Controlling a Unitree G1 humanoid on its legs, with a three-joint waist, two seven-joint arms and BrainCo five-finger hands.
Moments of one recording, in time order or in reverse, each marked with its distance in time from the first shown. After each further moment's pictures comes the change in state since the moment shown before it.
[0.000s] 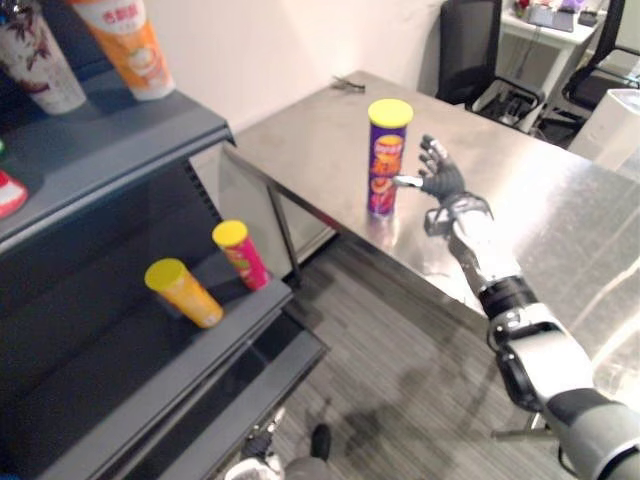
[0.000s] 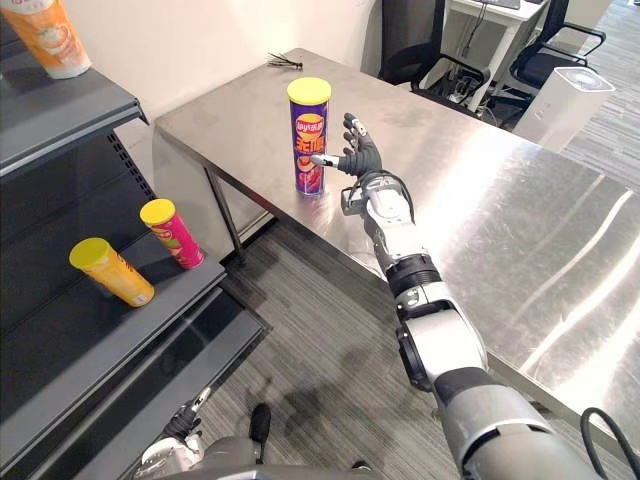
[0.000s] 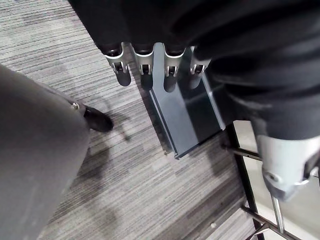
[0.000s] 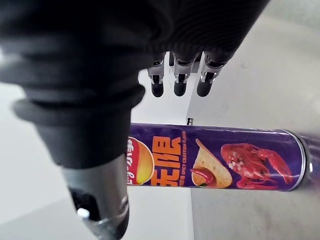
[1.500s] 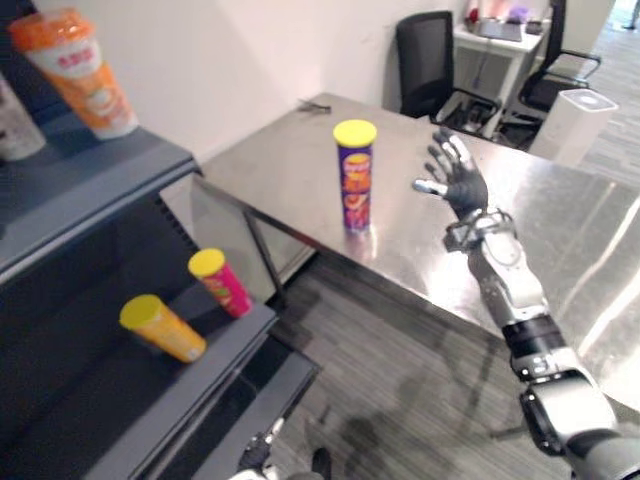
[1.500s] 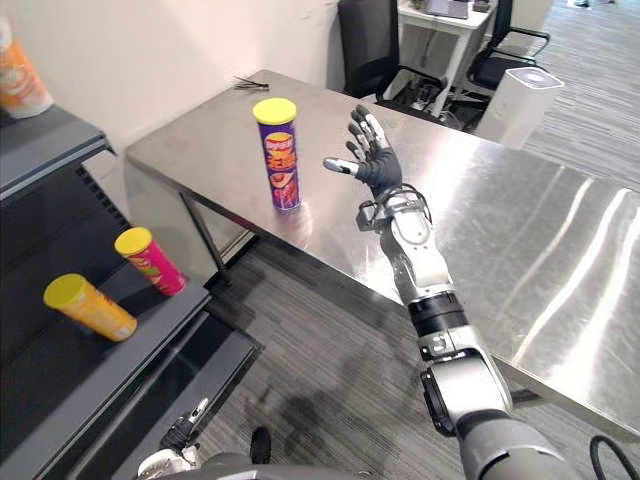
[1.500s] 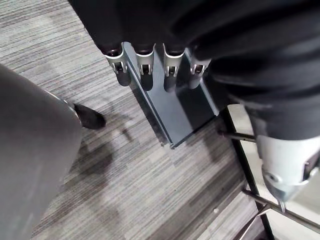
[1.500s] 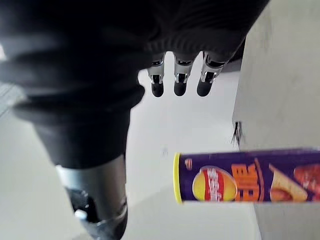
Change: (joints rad) left arm 0.036 -0.001 0.022 0.014 0.016 0.011 -0.013; right arm 0.224 -0.075 0.018 -0.402 0.205 -0.032 0.084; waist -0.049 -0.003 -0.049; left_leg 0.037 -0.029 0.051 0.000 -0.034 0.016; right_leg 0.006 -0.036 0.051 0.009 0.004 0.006
